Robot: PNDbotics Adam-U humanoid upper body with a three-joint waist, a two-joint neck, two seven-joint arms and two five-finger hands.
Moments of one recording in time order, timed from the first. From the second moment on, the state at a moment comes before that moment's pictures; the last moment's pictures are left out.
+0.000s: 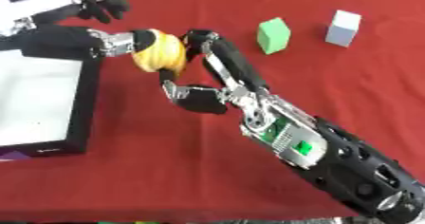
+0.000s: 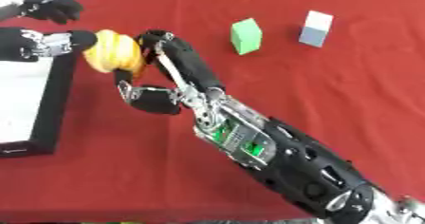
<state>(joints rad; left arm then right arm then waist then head) -0.92 0.71 -0.52 -1.88 -0.25 0.67 -0.54 -0.70 -0.35 0.66 -1.76 0.35 0.33 -0.26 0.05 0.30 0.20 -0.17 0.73</state>
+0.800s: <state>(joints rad) -0.92 0.68 -0.54 -1.78 -0.29 0.62 -0.59 -0.69 -0.38 0.68 -1.81 0.39 0.33 -0.28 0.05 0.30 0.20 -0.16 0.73</state>
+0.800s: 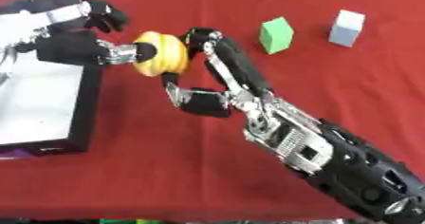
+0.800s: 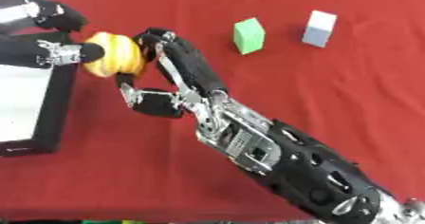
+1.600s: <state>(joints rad) -0.94 0.64 -0.55 -1.80 -0.28 0.56 -0.65 -0.70 -0.38 0.69 -1.83 0.40 0.35 -0.27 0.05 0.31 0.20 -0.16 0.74</state>
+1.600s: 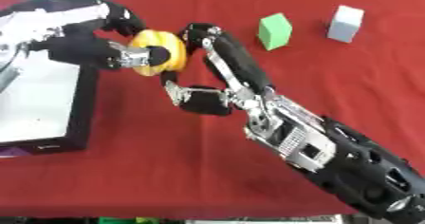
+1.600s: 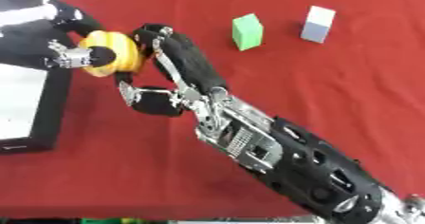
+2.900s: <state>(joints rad) -0.95 0.59 -0.56 -1.76 -0.23 0.60 -0.61 -0.69 -0.38 0.69 -1.84 0.40 0.37 -0.26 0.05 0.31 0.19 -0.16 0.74</state>
